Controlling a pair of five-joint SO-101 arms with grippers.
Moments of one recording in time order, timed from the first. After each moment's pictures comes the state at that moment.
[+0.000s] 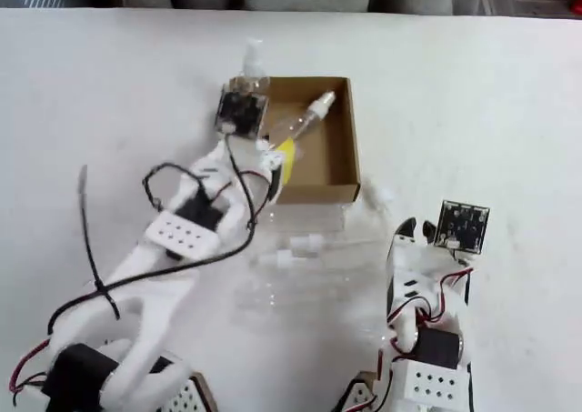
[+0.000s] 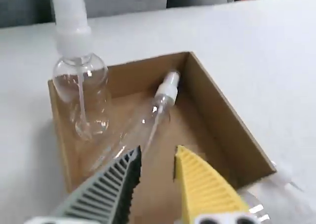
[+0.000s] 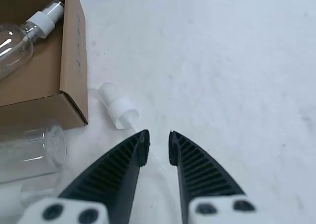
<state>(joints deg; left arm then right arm) 18.9 -20.2 48.5 15.7 9.1 8.7 -98.7 96.7 43.6 1.5</state>
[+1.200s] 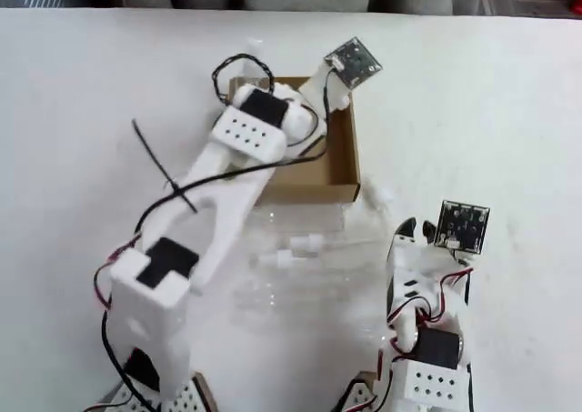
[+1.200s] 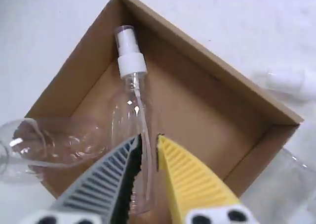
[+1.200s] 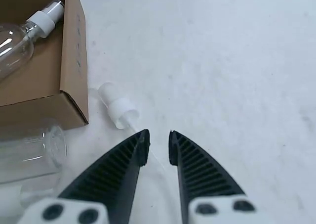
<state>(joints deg) 21.8 25.1 -20.1 64.1 -21.8 8.7 -98.7 96.7 43.6 1.5</state>
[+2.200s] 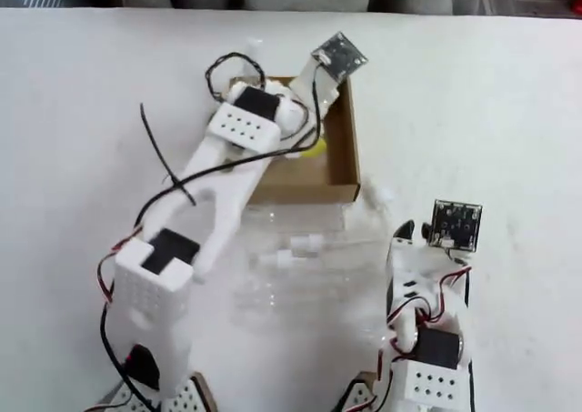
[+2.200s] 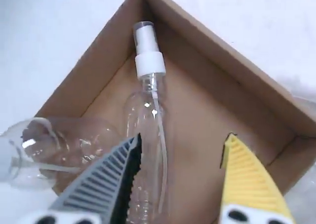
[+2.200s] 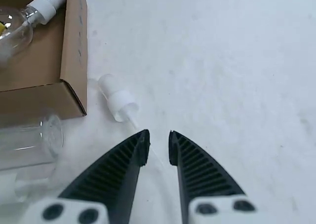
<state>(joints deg) 19.4 28.6 -21.3 60.7 -21.8 8.5 -98.7 96.7 44.7 4.8</state>
